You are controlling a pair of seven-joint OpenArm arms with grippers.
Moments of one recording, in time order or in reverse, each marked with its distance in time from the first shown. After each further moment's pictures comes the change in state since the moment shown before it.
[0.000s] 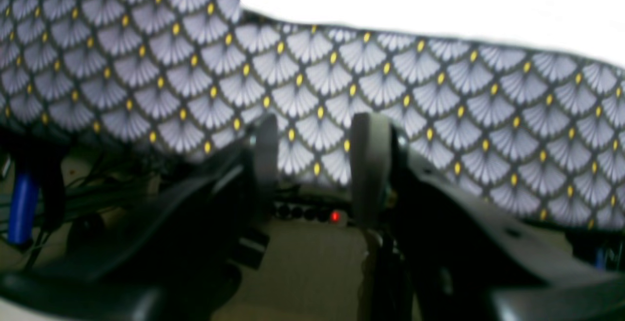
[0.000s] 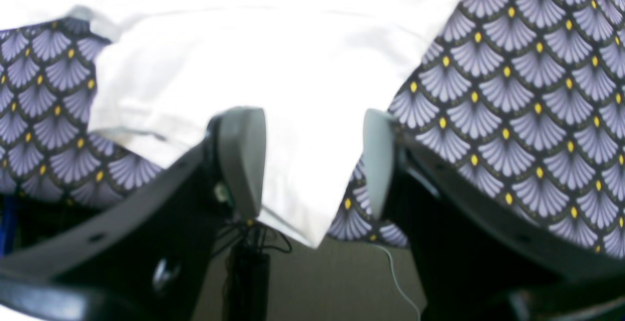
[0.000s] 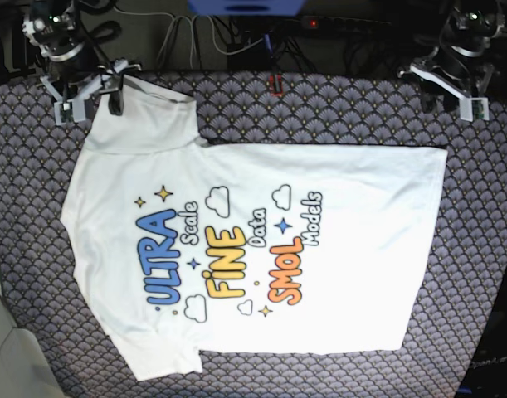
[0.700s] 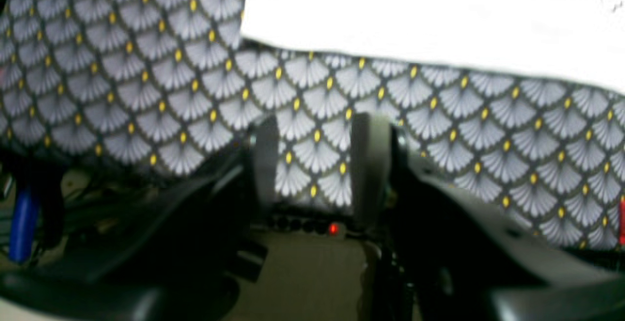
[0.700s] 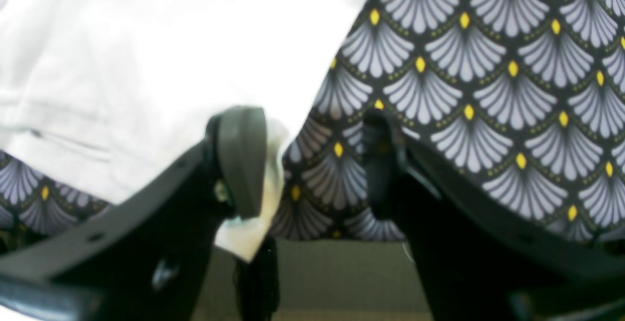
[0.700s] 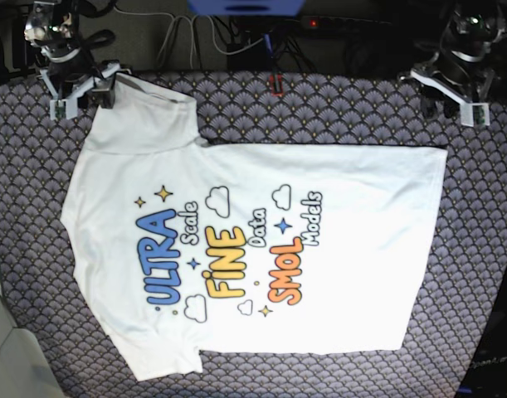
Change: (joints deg) left arm -1.4 0.0 0.0 0.0 0.0 0.0 0.0; right arm 3.7 -0.4 2.4 -12.9 0.1 0.2 2.4
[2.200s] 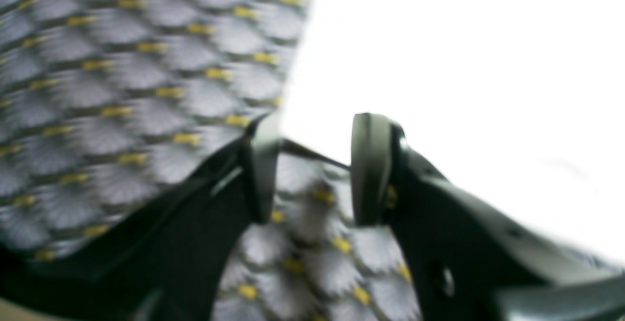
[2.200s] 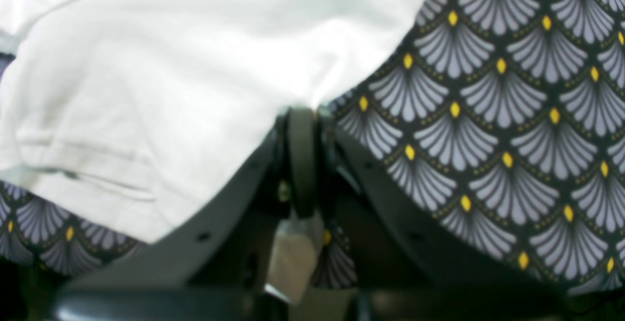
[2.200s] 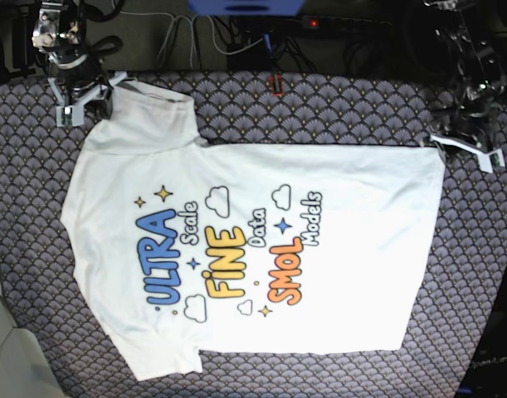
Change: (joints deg) left arm -23.5 0.2 -4.9 -24.4 0.4 1.0 -0.4; right arm 2.0 0.6 -3.3 -3.9 0.5 -0.8 4.6
